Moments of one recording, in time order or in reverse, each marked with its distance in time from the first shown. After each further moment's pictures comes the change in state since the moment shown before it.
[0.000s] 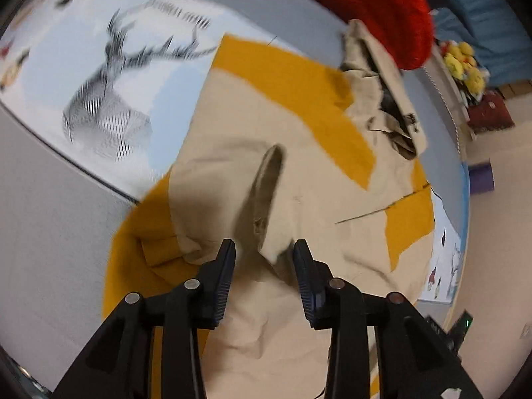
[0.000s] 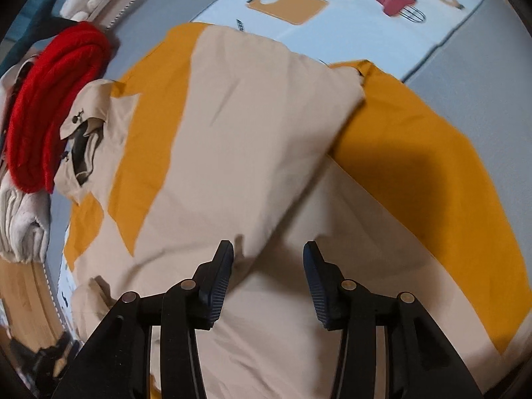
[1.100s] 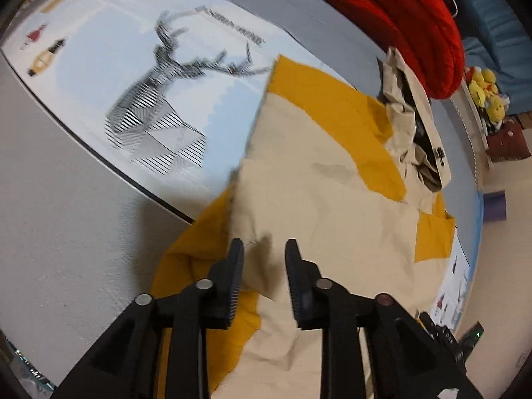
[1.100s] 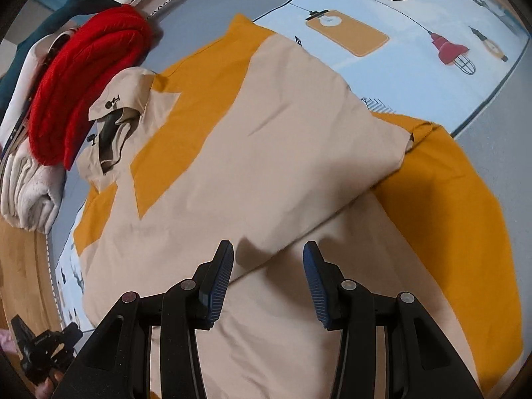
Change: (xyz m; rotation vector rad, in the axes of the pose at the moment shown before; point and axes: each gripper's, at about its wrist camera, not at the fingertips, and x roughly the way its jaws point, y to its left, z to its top) left arm -0.017 0.036 0.018 -0.070 -0.036 0.067; right arm 0.010 0.031 0.020 -0.156 -0.037 0.096
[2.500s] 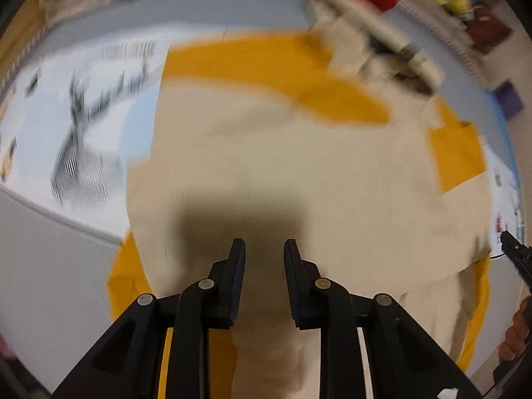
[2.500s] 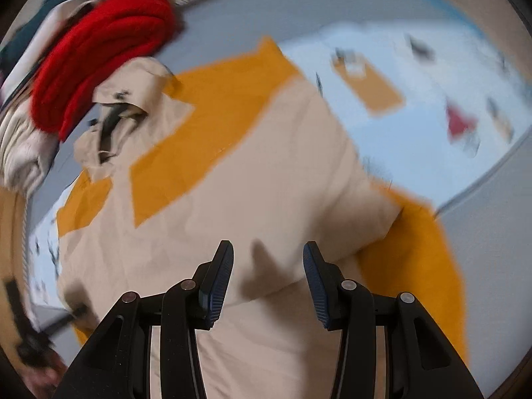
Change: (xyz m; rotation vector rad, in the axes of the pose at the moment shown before) left arm 0.045 -0.098 -0.033 0.439 -0.081 0.161; right arm -0.047 0.037 0.021 -0.320 -0.142 -0.142
